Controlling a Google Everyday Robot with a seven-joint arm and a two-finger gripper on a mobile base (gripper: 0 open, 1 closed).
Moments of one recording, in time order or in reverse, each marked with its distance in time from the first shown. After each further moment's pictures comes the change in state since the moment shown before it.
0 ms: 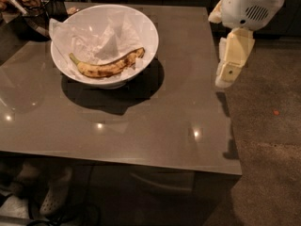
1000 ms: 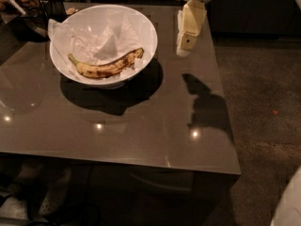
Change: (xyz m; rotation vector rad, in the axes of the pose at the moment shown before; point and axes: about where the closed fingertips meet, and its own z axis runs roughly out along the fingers) arm -0.083 -0.074 0.015 0.021 -0.059 -0.109
